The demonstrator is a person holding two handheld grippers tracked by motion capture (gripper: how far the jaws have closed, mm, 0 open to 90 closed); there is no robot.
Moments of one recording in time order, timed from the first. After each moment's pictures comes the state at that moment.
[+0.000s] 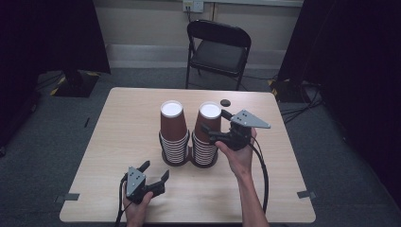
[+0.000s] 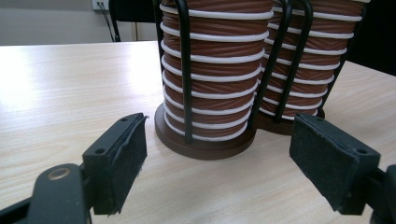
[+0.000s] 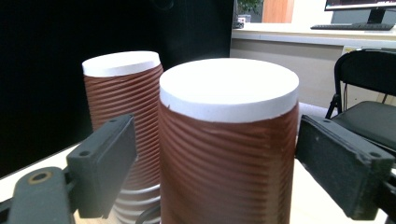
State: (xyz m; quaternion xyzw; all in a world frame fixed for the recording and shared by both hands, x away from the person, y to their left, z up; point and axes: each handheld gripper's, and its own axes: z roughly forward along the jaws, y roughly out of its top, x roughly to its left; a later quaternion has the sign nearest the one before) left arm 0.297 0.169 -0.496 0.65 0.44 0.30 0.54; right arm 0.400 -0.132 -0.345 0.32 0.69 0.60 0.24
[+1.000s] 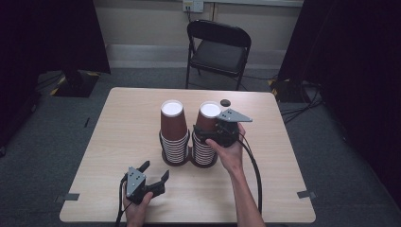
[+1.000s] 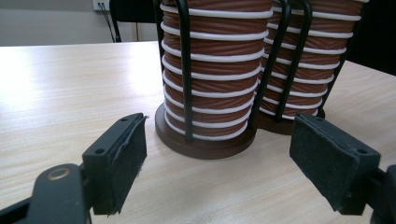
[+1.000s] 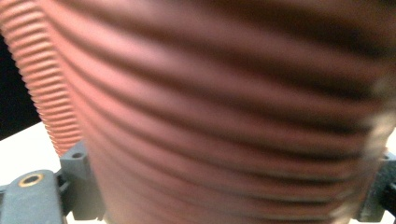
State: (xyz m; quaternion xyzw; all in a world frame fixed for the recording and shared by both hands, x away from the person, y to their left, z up) left arm 0.296 0.169 -0.496 0.65 0.44 0.30 0.54; right arm 0.431 -0.110 -0.378 0.36 0.73 0.54 0.21
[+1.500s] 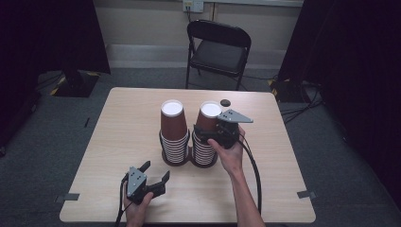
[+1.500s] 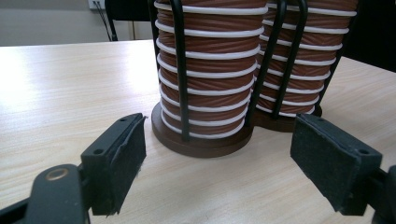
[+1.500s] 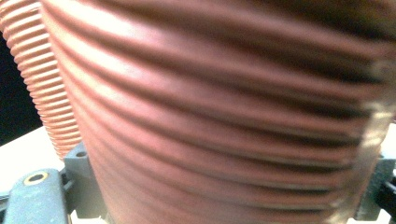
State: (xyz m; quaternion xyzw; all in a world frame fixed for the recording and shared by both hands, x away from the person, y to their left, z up) left arm 0.296 0.168 -0.496 0.66 0.43 0.30 0.54; right arm 0.431 -0.112 -0.378 0.36 0.72 0.55 0.21
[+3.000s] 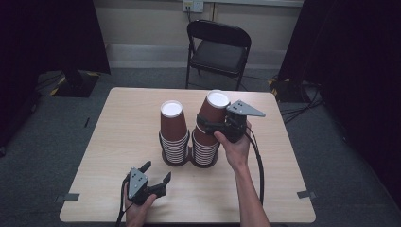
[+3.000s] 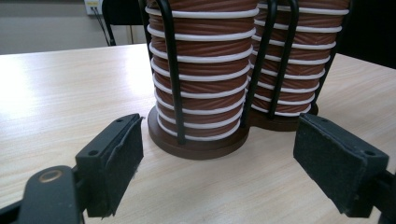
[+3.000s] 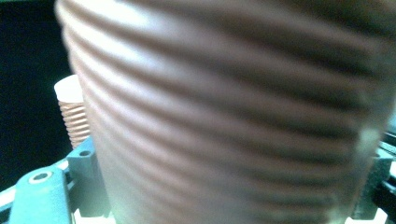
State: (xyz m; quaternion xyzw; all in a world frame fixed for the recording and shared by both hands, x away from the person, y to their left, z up) left arm 0.293 0.166 -0.496 0.67 0.41 0.30 0.54; right arm 0.425 -0.123 -0.339 0.34 0.69 0.60 0.21
